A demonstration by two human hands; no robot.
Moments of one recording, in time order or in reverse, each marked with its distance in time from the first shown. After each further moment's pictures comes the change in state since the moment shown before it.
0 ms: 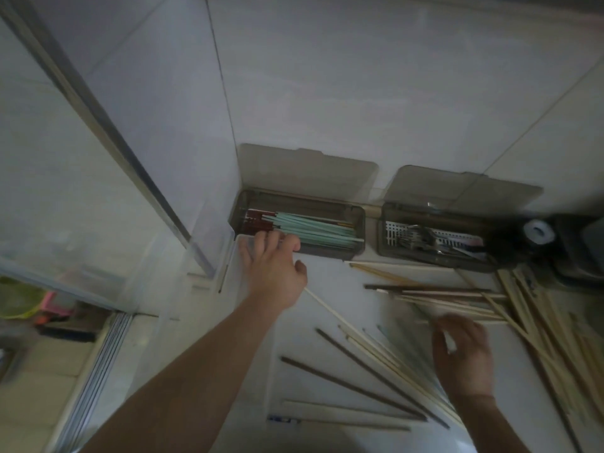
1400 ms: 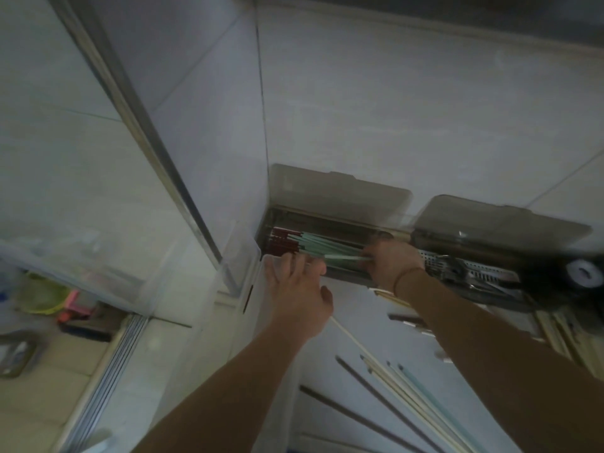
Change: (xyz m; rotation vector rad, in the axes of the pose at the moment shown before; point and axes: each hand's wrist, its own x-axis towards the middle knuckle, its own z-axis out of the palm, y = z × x) left_hand -0.002 -0.001 -0.008 -0.020 -0.043 0.034; right_hand 0.183 -0.154 0.075 -0.400 -0.721 -0.304
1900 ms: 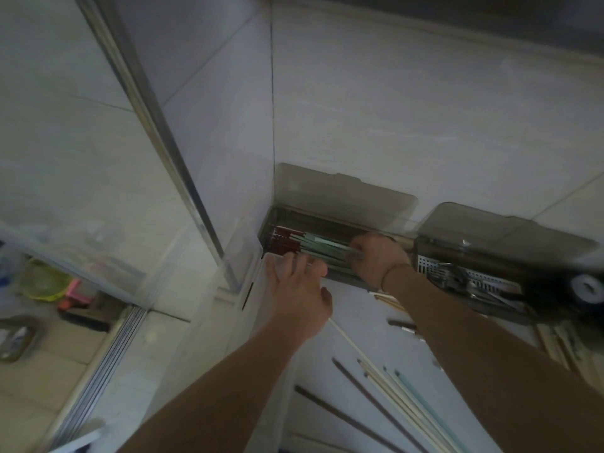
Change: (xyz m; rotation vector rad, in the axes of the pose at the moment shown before) left_hand 0.001 0.000 0.004 0.017 0.016 -0.021; right_hand 0.023 -0.011 0.012 0.202 0.055 -0.071
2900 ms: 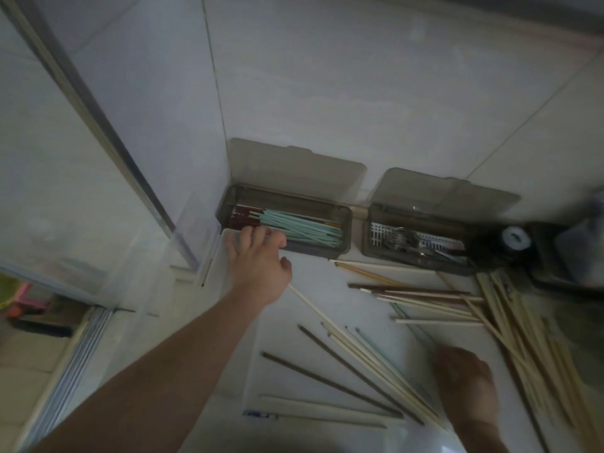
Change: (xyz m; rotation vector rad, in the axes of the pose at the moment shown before) left_hand 0.002 0.001 0.005 0.041 0.035 -0.010; right_hand -0.286 0.139 0.107 0.097 0.488 0.485
